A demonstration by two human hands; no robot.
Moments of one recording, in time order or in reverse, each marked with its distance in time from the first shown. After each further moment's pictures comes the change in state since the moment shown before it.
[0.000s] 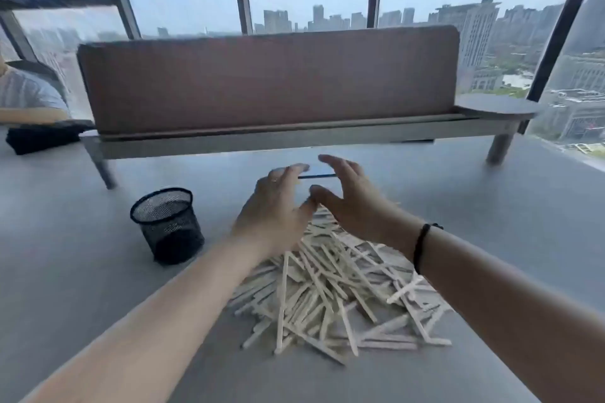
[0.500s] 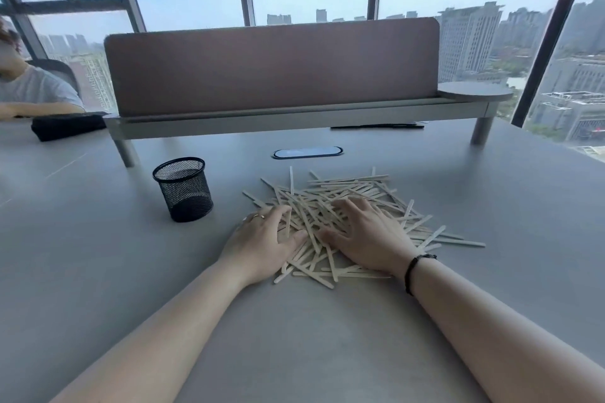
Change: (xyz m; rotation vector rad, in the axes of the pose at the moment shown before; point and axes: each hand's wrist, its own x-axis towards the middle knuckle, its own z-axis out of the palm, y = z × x) left_hand -0.101 -0.032 0.027 0.236 -0.188 -0.134; right_hand -0.105 0.035 0.023 -0.485 -0.110 0.087
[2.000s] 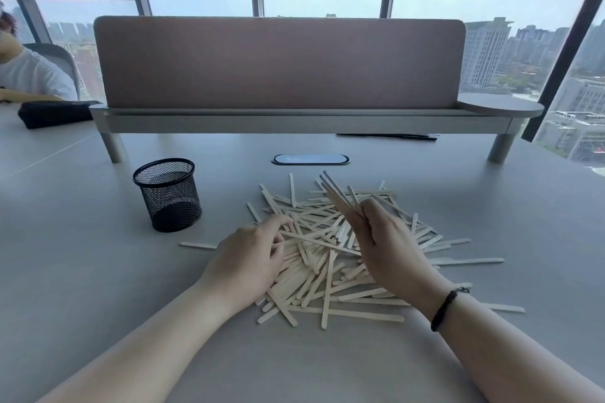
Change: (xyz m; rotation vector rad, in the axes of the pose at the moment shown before) left_hand 0.007 0.003 -0.003 -0.108 0.243 0.139; right_hand 0.018 0.013 0.000 0.339 0.349 -0.197
